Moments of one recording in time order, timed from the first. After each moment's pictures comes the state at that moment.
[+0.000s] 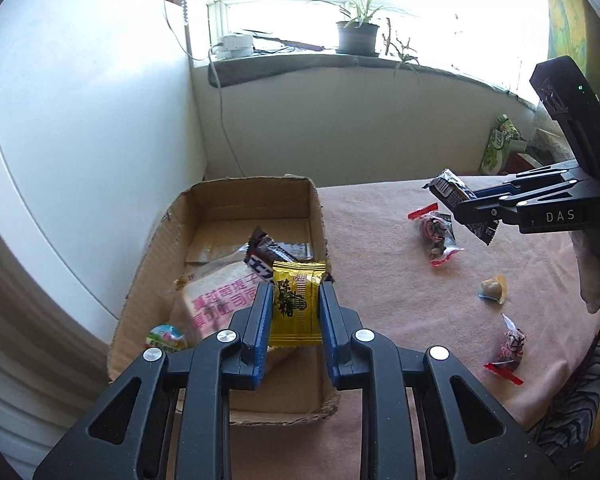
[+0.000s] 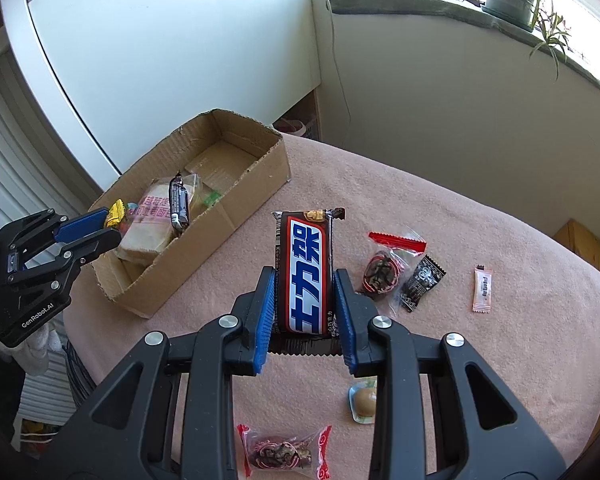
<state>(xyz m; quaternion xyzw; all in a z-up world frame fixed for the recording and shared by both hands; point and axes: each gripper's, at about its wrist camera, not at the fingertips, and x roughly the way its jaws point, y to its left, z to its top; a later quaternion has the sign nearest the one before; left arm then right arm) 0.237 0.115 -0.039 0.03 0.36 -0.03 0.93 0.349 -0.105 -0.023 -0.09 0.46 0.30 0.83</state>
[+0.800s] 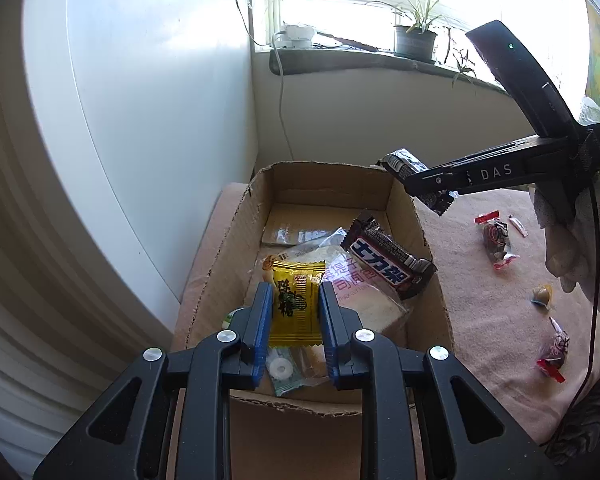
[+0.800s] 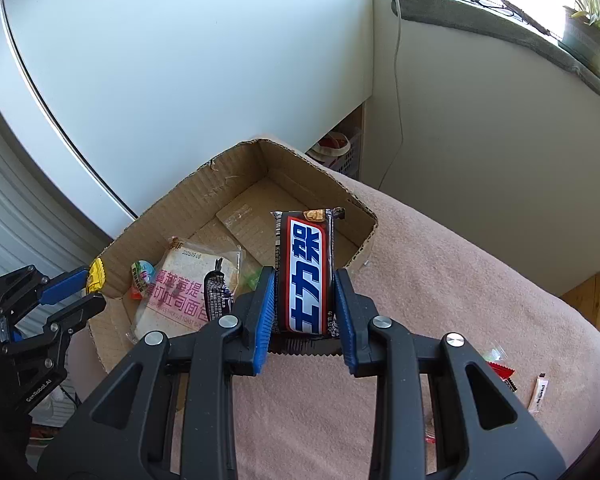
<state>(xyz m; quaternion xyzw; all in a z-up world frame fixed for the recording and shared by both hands) 0.239 0.173 -0.054 0.00 0.36 0.03 0.93 0.399 0.014 -0.022 -0.12 0.46 0.35 0.81</state>
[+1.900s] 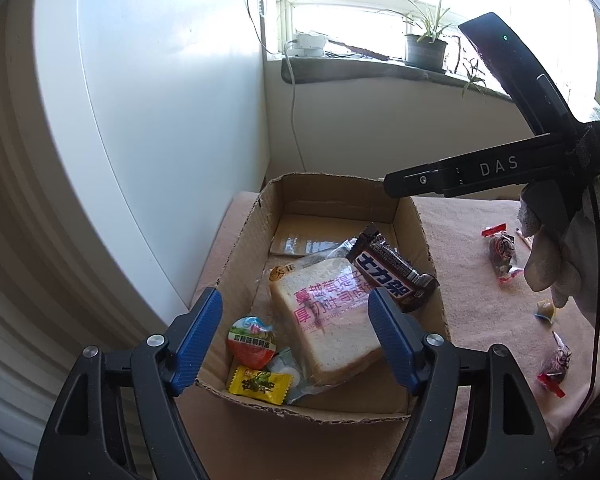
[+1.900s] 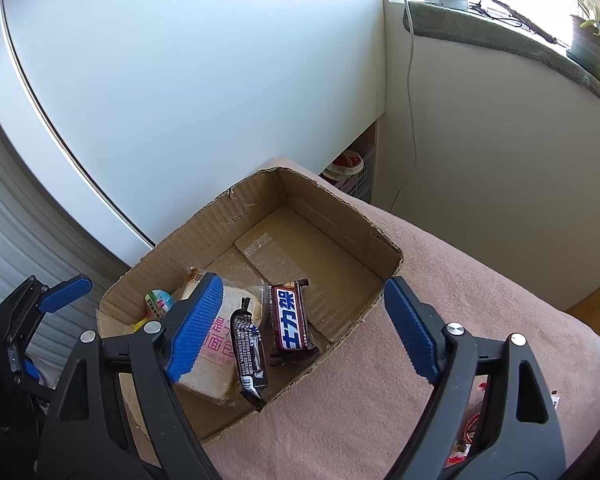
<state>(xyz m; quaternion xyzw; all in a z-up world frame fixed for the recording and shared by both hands) 0.235 0.170 -0.044 0.00 0.35 0.05 0.94 0.401 0.031 -0.015 -0.10 0.44 0.36 0.81</state>
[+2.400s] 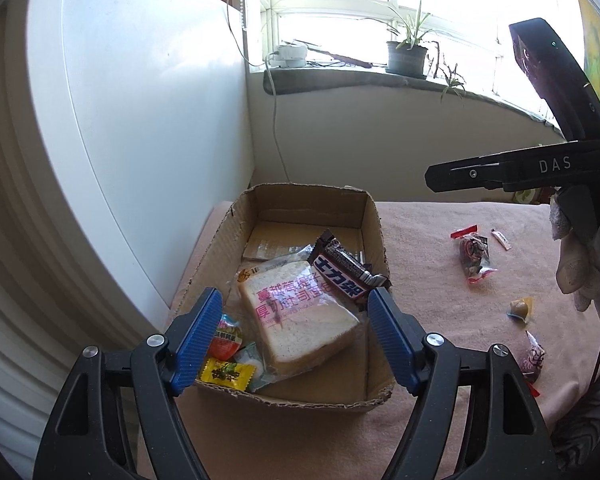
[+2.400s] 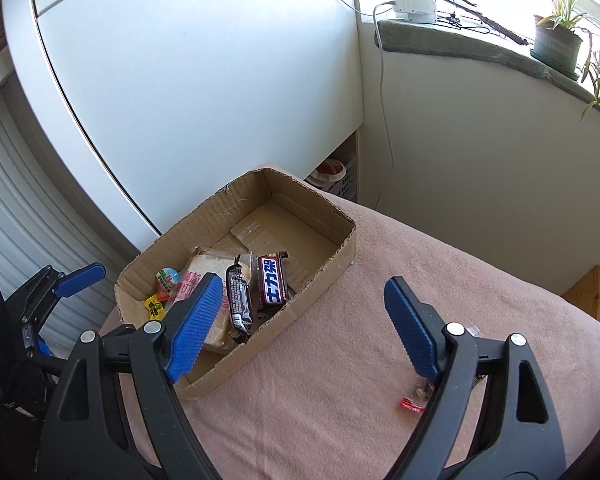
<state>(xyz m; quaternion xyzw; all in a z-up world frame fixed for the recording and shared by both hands) 0.220 0.138 -0.032 0.00 0.34 0.03 0.94 0.368 -0.034 0.014 -0.07 0.42 0.35 0.83</state>
